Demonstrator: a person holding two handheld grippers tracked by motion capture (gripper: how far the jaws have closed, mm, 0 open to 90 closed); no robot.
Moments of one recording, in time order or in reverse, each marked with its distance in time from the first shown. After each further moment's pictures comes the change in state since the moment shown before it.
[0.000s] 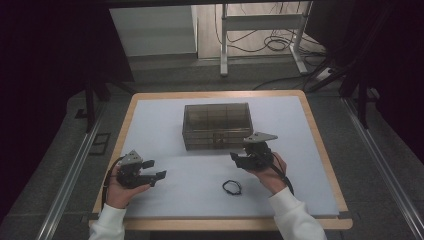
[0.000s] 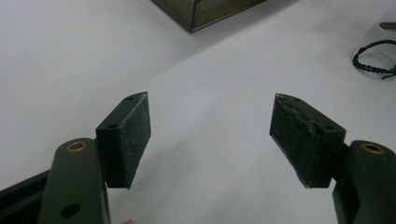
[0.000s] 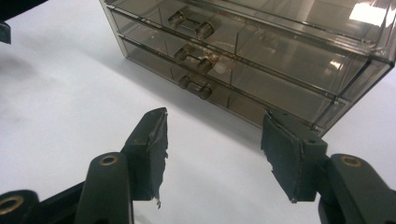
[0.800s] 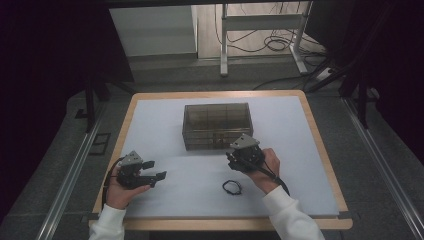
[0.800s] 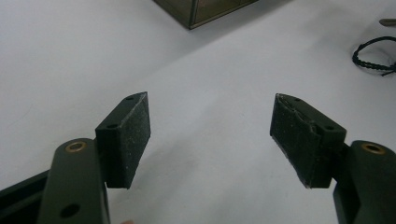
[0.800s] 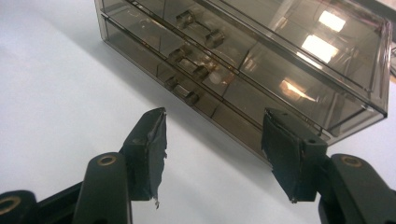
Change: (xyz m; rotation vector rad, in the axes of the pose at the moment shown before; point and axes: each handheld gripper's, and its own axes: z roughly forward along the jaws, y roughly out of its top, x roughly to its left) left arm 0.001 -0.002 0.000 0.005 0.002 0.002; right arm 0.026 0.006 0.012 0.013 -0.163 -0.235
